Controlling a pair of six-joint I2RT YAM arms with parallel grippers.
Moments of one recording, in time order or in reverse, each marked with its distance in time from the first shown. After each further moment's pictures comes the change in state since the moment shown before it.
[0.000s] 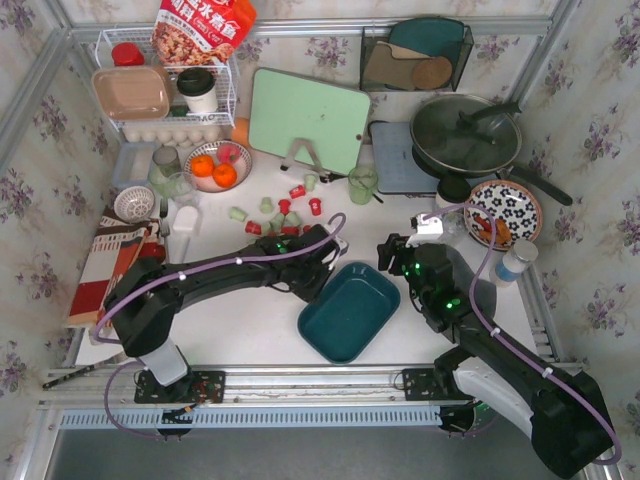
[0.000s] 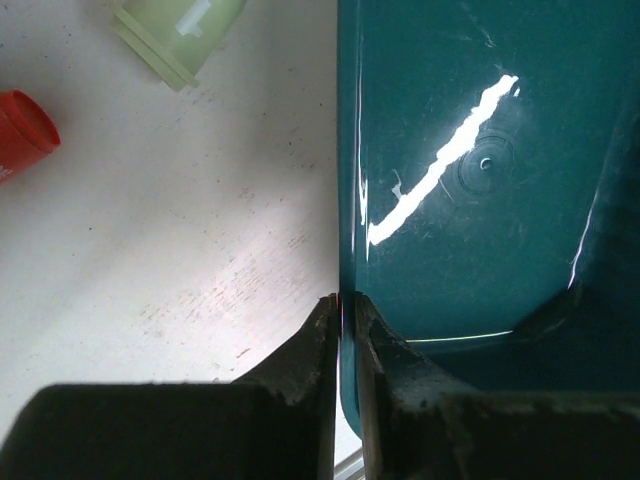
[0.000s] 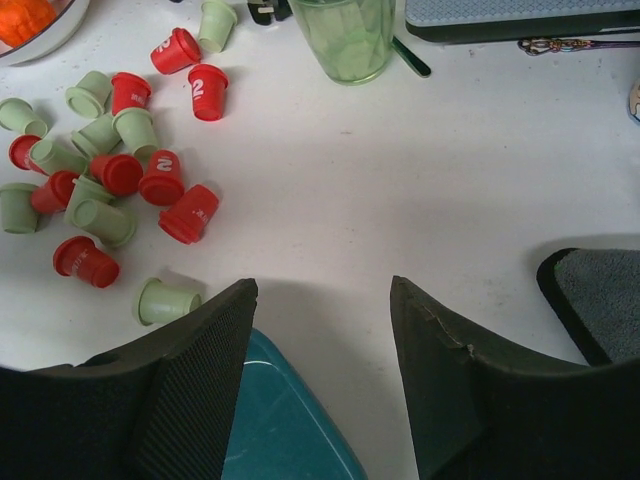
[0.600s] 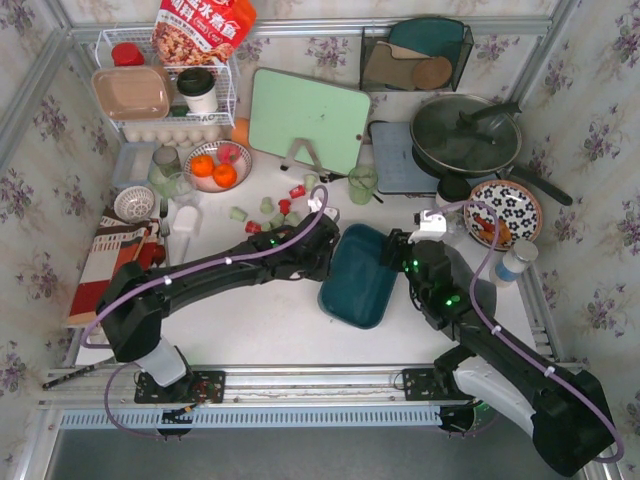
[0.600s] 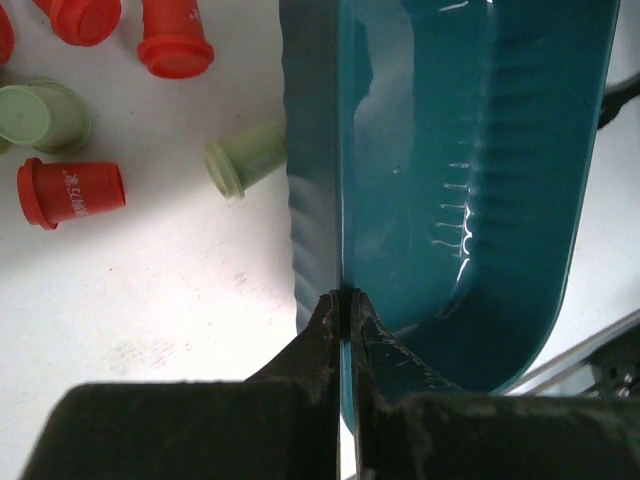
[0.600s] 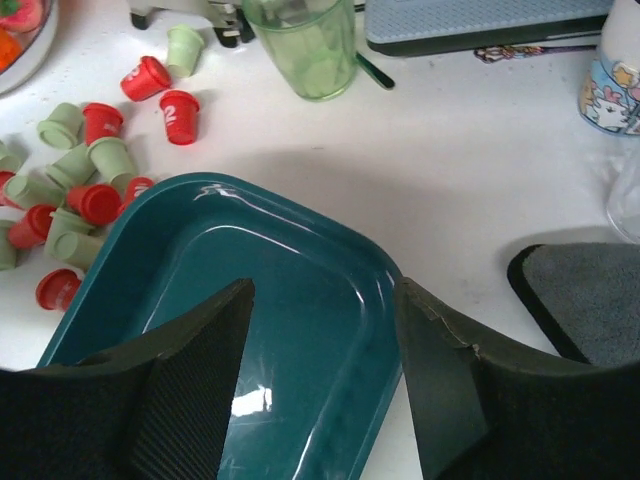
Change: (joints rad) left arm -0.002 -0.057 0.044 0.130 -0.171 -0.290; right arm 0.018 0.000 0.033 -0.035 0.088 0.016
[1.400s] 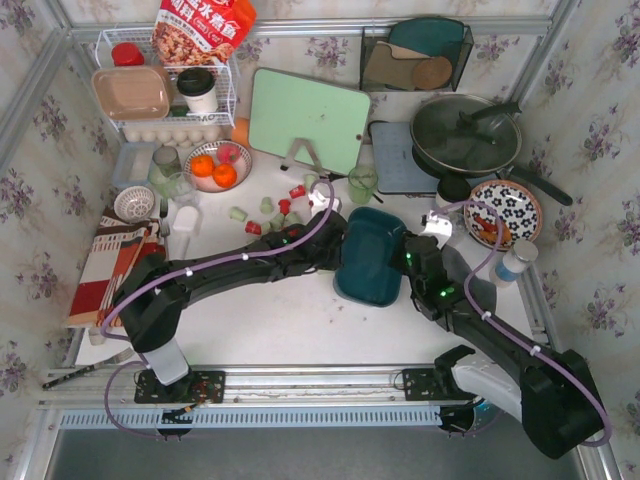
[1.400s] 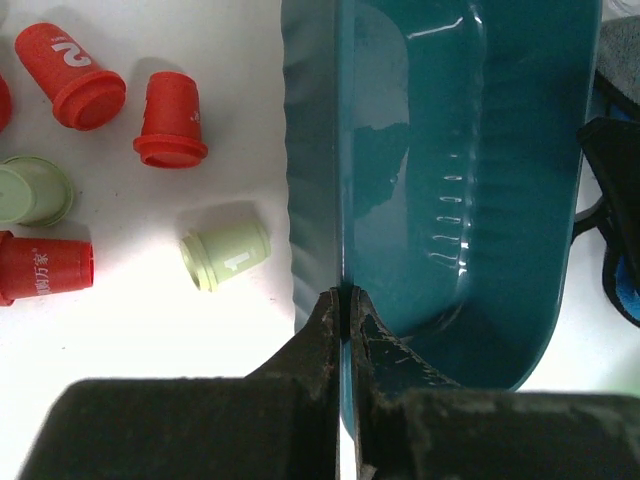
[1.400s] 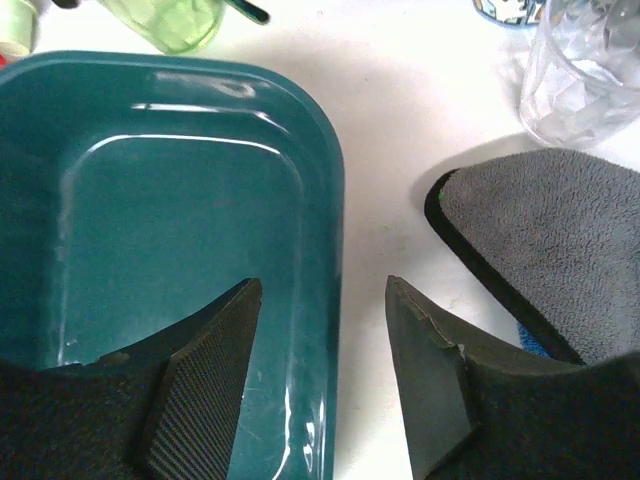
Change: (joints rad) left arm -0.001 0.110 0.028 0.188 -0.118 -0.125; right arm -0.043 0.122 0.021 -0.101 0.157 0.136
